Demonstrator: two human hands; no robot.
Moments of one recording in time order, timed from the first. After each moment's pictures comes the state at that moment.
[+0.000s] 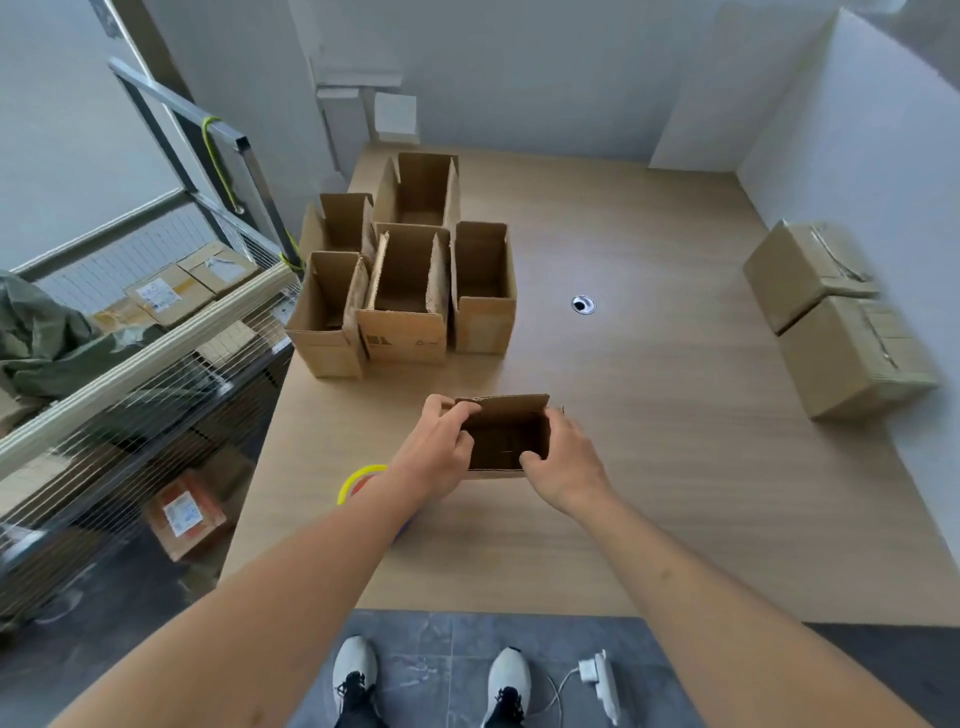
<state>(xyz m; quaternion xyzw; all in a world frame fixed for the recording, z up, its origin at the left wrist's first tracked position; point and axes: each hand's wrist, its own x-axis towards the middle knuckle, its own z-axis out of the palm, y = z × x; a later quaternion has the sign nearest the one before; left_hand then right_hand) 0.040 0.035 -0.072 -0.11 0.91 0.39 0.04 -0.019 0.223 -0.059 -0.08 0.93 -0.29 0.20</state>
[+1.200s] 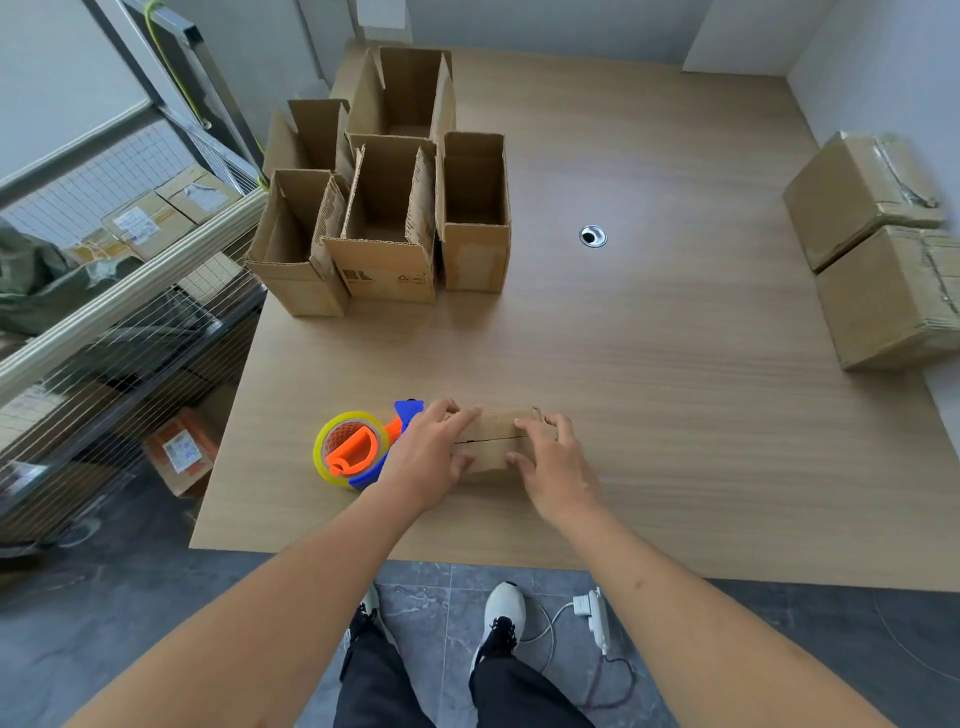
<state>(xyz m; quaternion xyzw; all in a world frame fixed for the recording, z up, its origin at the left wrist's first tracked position) 0.068 0.072 -0.153 -0.08 0.95 0.28 0.05 0.007 0.261 -0.144 -0.13 0.94 -0.20 0.23</state>
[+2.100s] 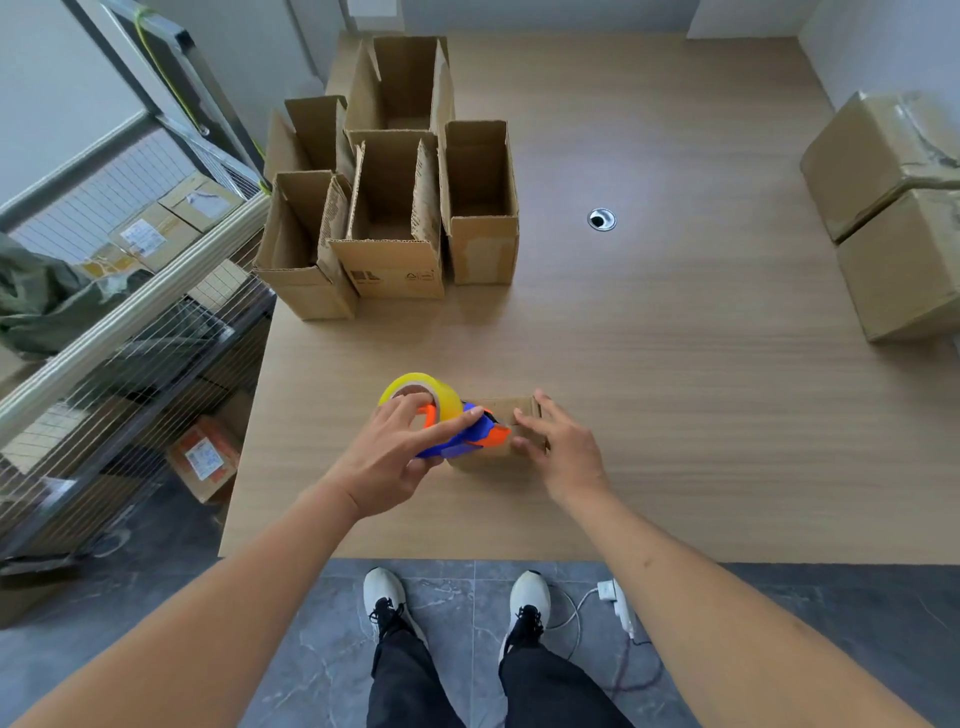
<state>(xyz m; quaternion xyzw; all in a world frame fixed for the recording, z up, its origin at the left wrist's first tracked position) 0.094 -0.004 -0.135 0.11 0.97 0.22 0.03 0.003 0.247 -0.164 -0.16 0.91 -0.35 0.18</state>
